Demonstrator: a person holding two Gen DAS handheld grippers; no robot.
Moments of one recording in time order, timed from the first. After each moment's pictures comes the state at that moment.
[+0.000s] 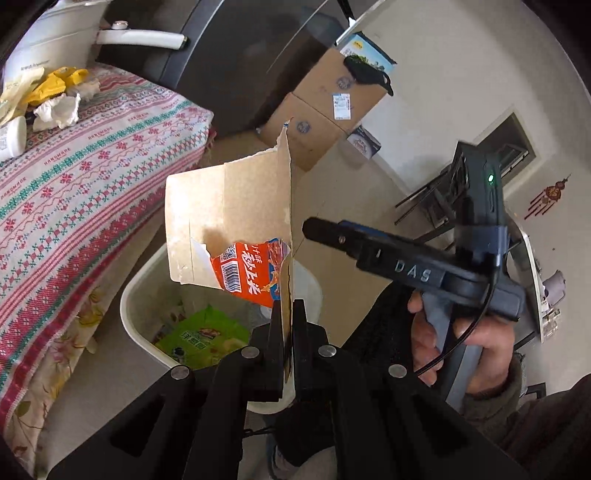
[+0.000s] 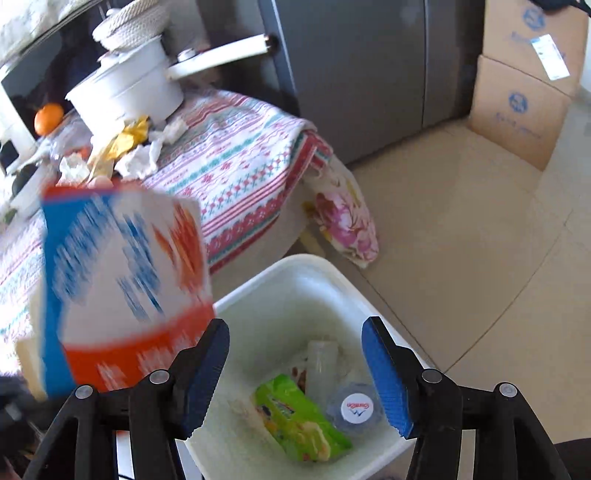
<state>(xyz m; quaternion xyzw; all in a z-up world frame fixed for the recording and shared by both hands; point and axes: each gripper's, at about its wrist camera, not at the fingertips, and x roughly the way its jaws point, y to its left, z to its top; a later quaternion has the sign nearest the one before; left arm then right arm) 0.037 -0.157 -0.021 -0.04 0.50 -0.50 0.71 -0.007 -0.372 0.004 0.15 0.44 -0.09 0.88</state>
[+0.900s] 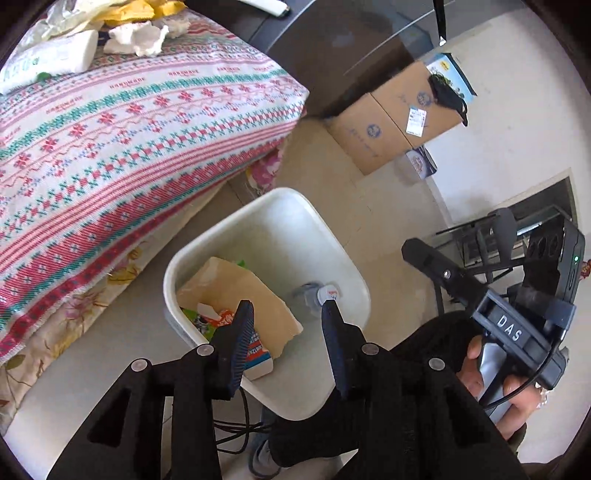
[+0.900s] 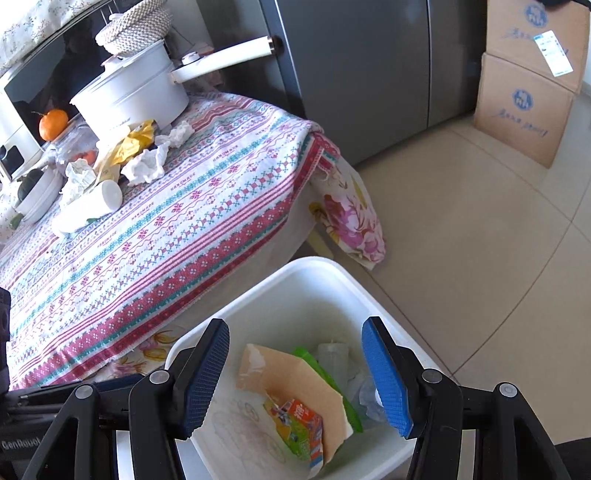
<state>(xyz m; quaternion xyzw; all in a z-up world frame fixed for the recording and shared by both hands) 0.076 -0.130 -0.054 -0.11 0.57 -0.39 0.72 -0.007 -0.367 0.005 0.16 0.44 -0.08 0.88</state>
